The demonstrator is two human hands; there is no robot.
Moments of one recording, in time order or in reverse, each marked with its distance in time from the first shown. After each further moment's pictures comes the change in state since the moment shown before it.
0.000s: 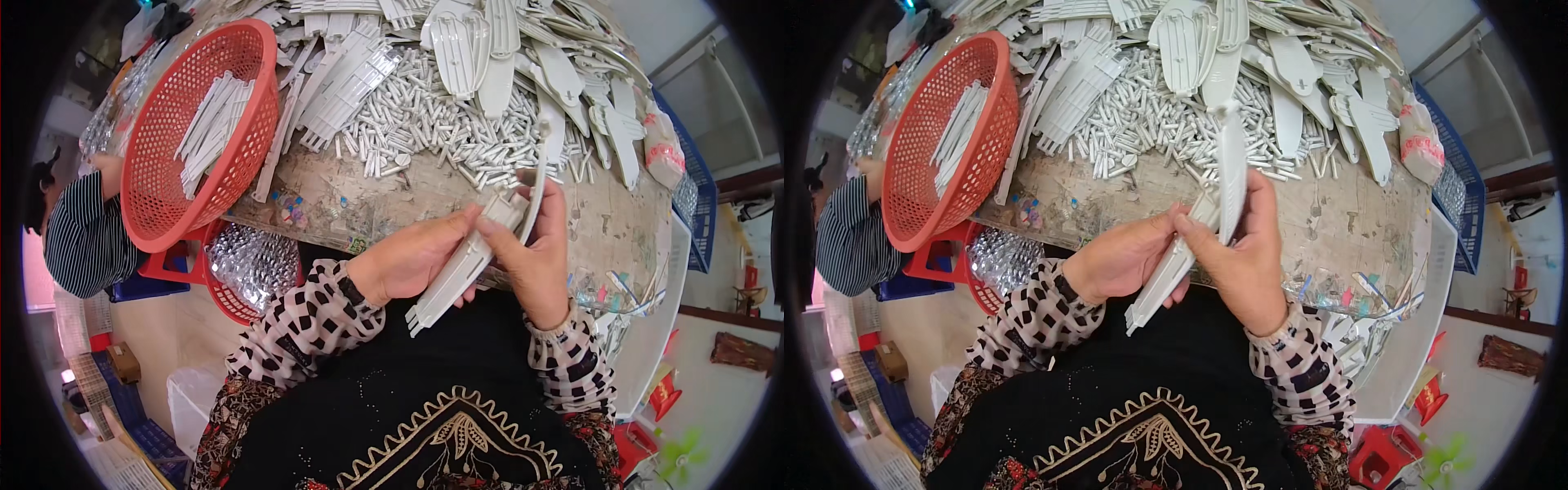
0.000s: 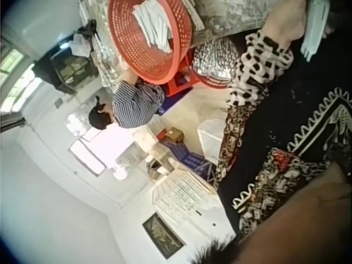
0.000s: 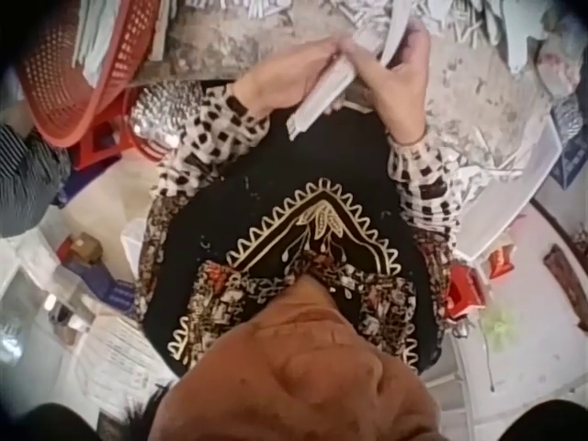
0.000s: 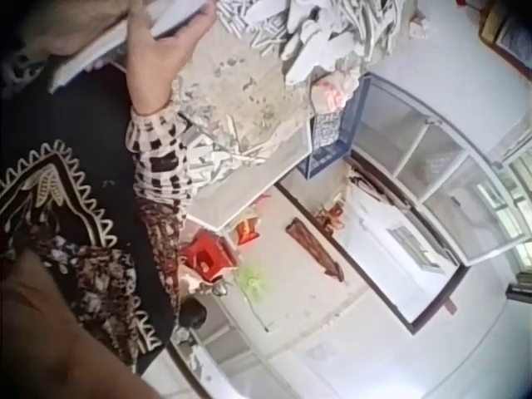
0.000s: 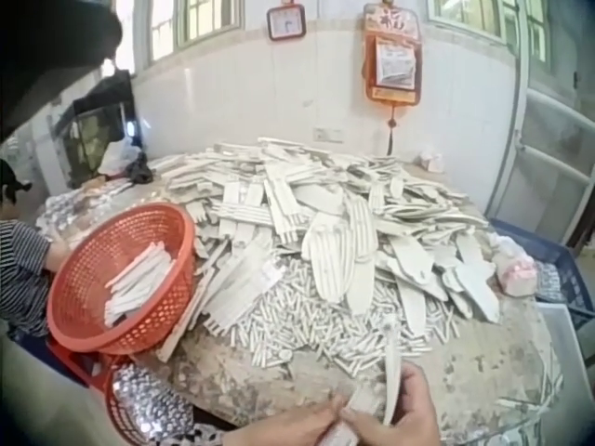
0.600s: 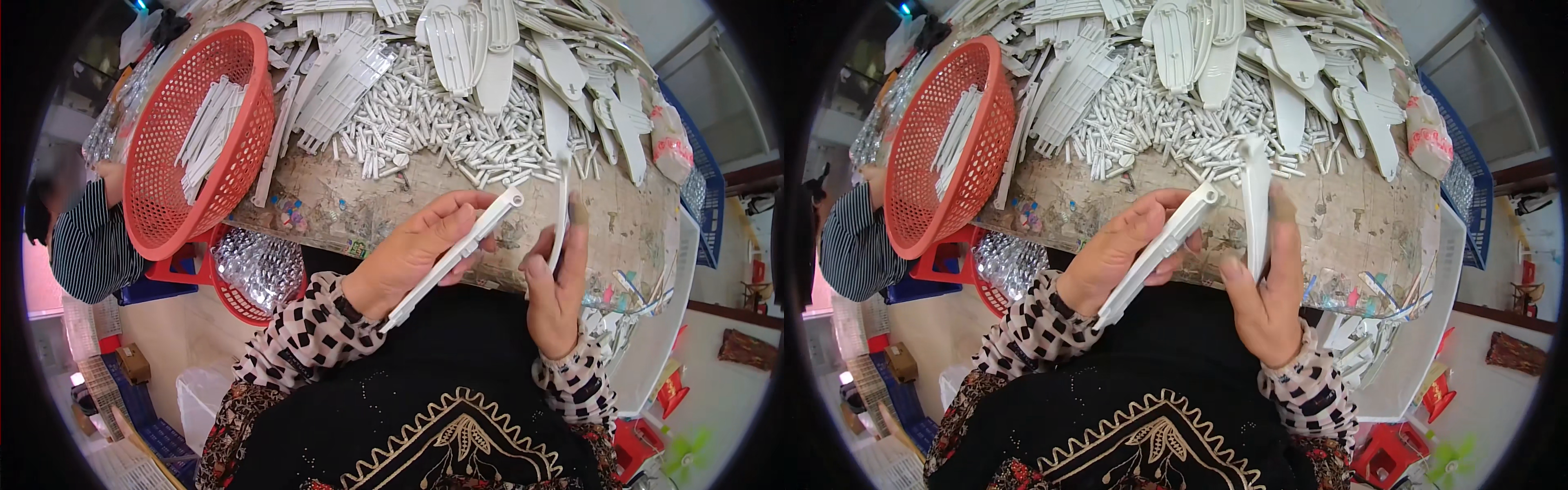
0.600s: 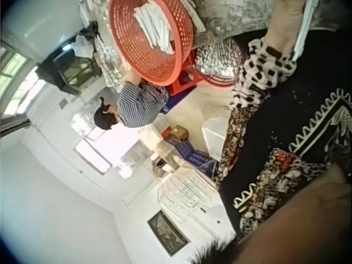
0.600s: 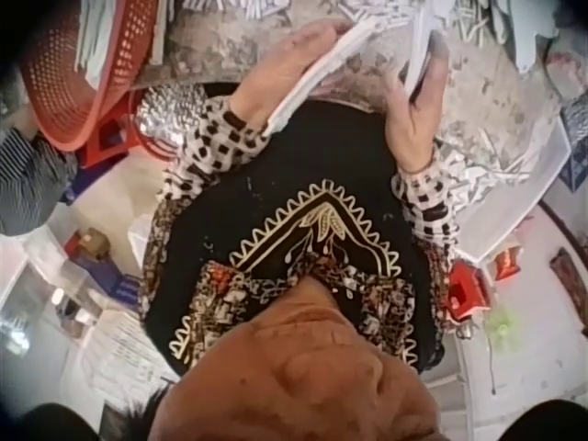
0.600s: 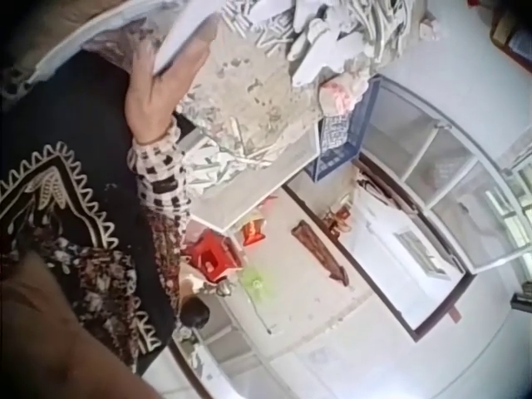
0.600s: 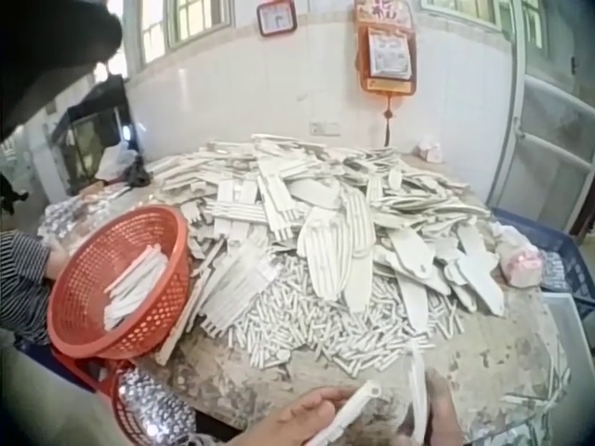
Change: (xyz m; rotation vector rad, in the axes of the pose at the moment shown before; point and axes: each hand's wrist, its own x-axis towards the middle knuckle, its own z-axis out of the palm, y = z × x) left_hand 0.002 0.002 0.038 0.139 0.344 0.255; right_hand -0.028 0.025 -0.052 -0.567 -0.041 -0.248
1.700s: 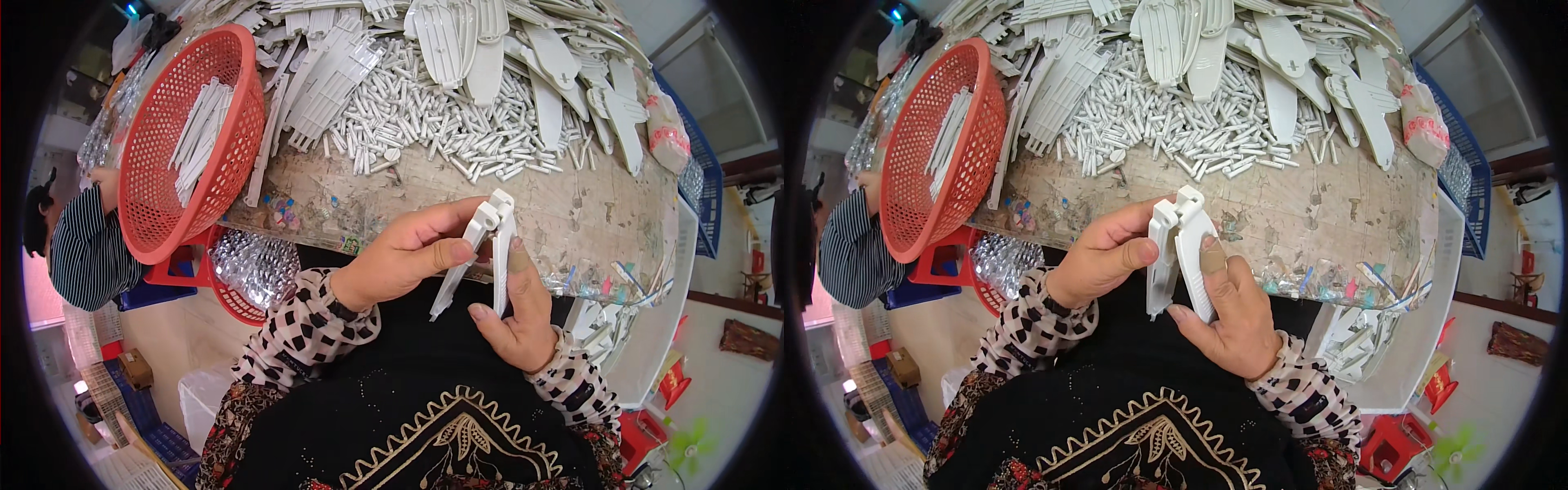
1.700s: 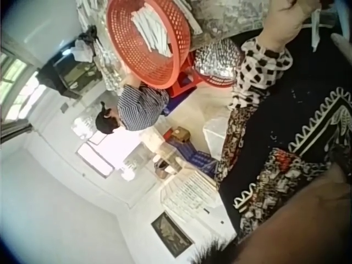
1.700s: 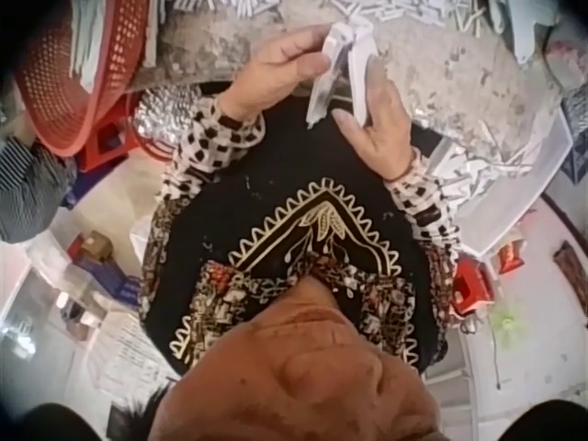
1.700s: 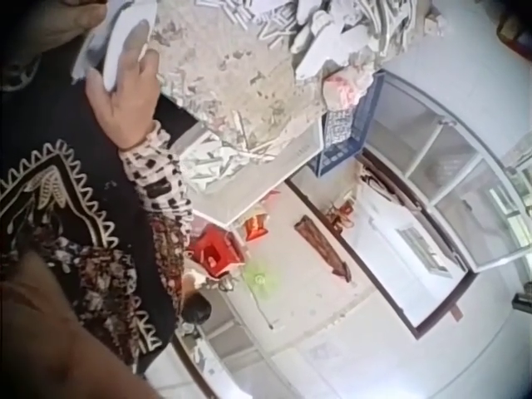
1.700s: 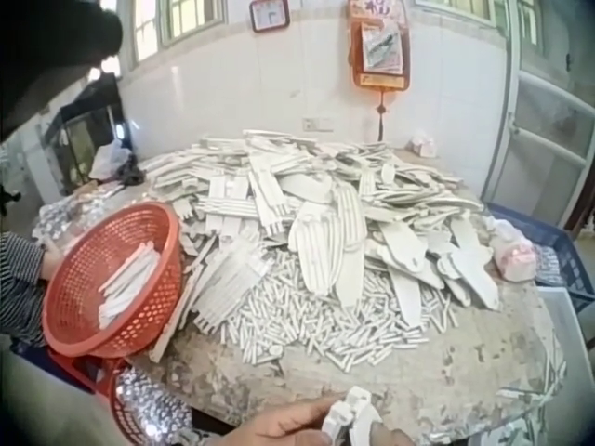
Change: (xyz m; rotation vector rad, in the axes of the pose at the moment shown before) left_hand -0.004 -0.001 -0.009 0.303 -0.252 0.248; right_hand -0.029 -0.007 0.002 -0.100 -0.307 -0.143
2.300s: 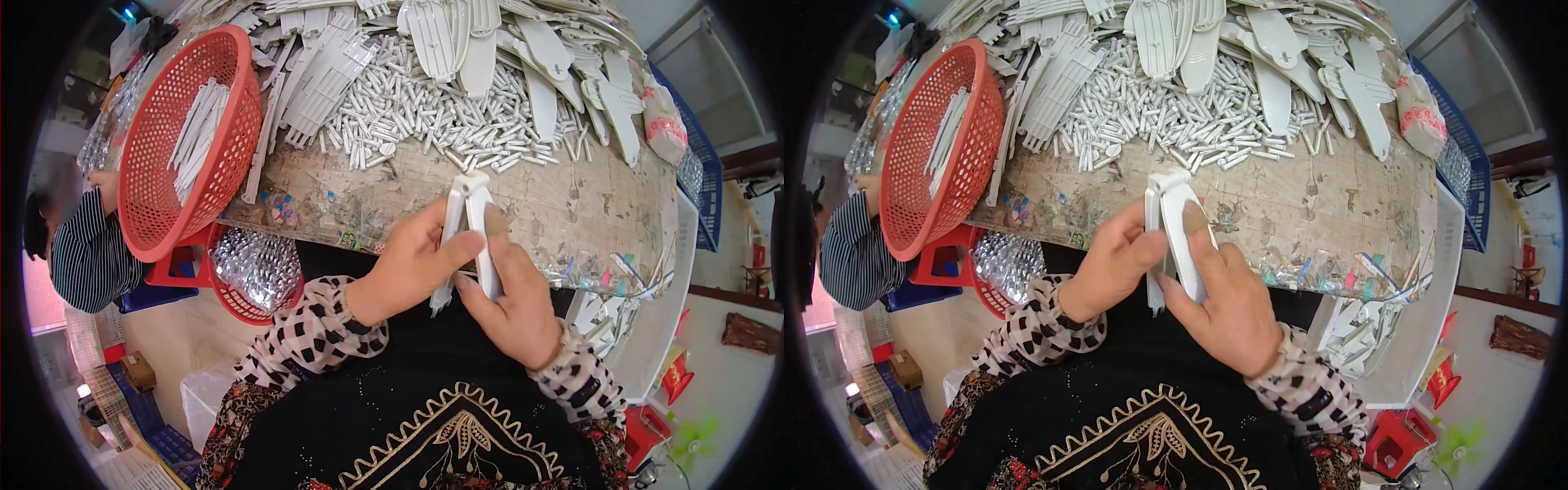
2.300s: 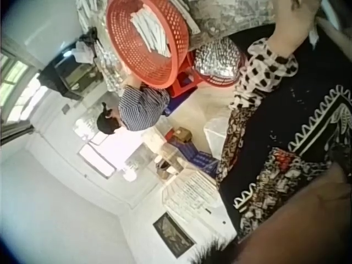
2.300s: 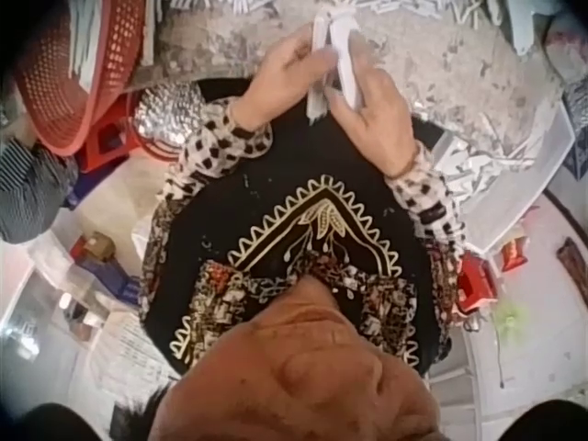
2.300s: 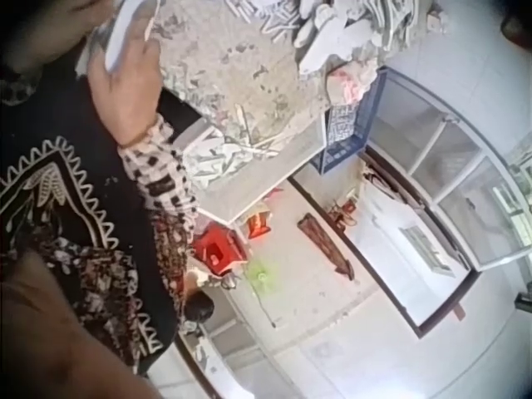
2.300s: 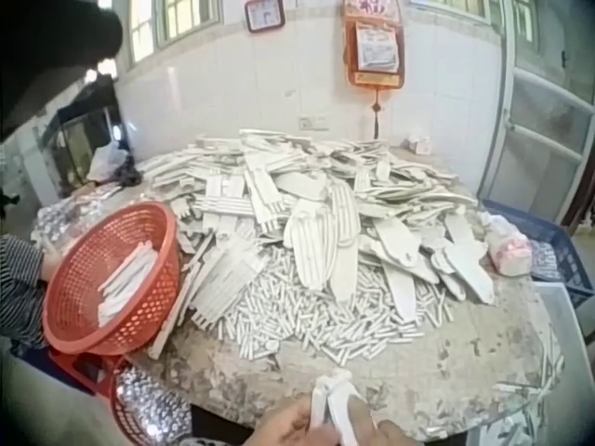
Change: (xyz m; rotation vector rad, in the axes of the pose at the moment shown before) left_hand -0.002 -0.023 0.021 0.247 0.334 0.049; right_hand 0.017 -0.025 -0.001 -0.095 -0.027 0.208
